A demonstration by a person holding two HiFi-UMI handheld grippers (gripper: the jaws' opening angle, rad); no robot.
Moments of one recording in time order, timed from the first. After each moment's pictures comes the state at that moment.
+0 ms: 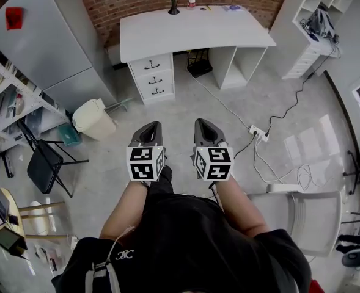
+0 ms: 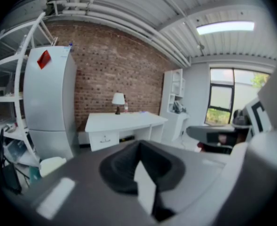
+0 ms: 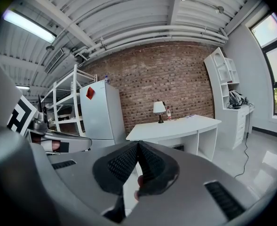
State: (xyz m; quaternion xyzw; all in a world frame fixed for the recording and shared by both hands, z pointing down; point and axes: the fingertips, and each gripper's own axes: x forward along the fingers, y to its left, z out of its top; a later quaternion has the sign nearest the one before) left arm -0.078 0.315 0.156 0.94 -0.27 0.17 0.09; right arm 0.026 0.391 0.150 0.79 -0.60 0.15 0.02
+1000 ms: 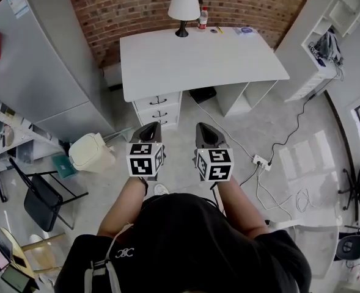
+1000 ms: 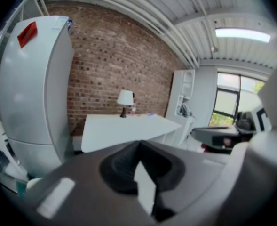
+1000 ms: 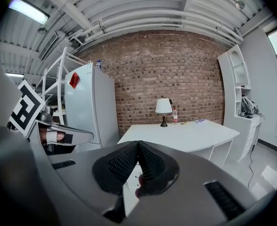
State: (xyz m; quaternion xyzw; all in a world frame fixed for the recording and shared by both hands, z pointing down) left arm 0.017 0.023 0.168 0.95 -0.25 0.18 0.12; right arm 0.118 0.114 0.157 0.79 -0.59 0.15 0.07
